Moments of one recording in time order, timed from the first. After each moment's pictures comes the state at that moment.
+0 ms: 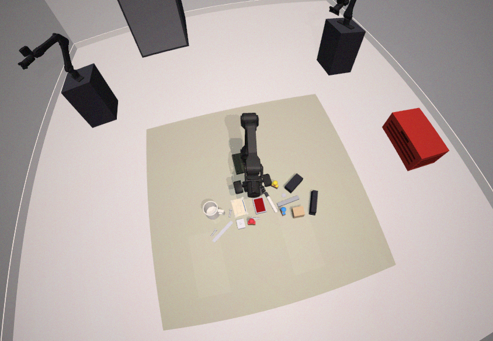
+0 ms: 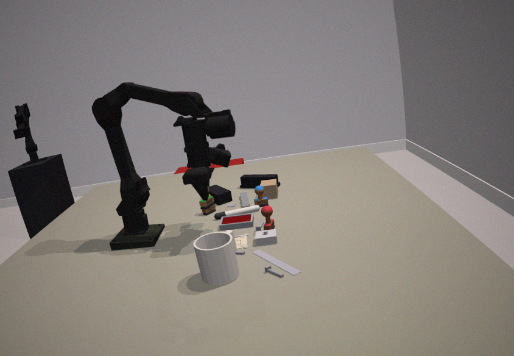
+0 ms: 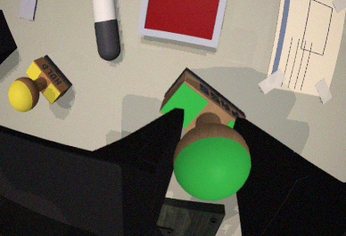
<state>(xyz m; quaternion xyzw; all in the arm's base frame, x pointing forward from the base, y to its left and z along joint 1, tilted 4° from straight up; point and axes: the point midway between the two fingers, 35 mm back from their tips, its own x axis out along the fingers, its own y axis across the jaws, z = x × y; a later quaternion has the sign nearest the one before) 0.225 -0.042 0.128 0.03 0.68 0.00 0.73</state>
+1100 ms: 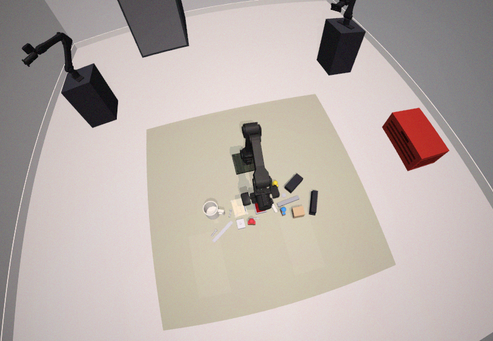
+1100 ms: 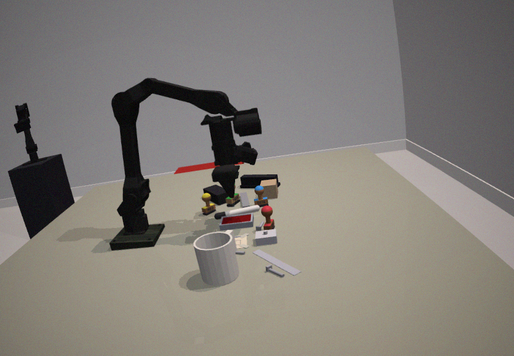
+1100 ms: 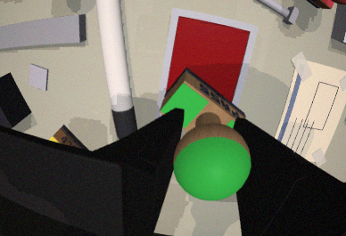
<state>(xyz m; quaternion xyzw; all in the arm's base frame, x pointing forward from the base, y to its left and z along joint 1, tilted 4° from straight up) 0.293 -0.023 0.126 0.03 0.68 0.00 0.74</state>
